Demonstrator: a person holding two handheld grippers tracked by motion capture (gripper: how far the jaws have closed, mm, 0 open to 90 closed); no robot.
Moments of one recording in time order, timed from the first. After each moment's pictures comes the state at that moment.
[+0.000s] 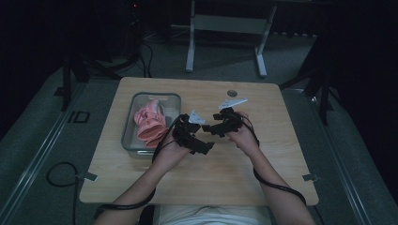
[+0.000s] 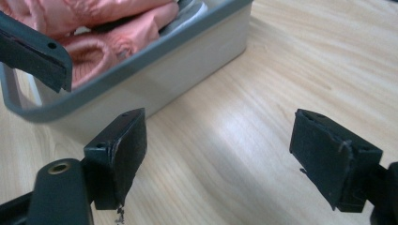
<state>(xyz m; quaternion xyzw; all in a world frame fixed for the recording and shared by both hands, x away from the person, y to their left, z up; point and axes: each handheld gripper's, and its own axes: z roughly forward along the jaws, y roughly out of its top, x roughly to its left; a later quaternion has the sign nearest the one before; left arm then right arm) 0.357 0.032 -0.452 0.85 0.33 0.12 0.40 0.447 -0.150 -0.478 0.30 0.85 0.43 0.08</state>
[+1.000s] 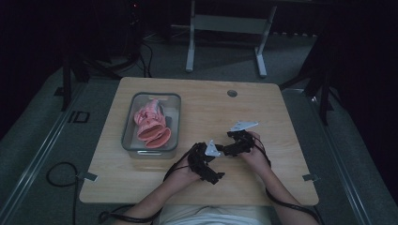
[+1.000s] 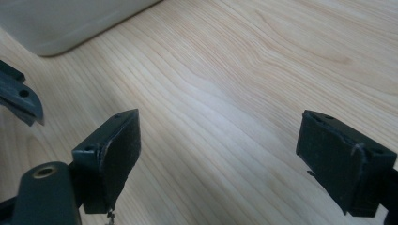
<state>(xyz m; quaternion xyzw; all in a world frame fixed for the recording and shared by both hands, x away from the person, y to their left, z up) 0.324 -0.011 -0.529 0.89 0.23 0.09 0.38 0.414 -0.201 -0.542 0.31 0.86 0.40 0.11</state>
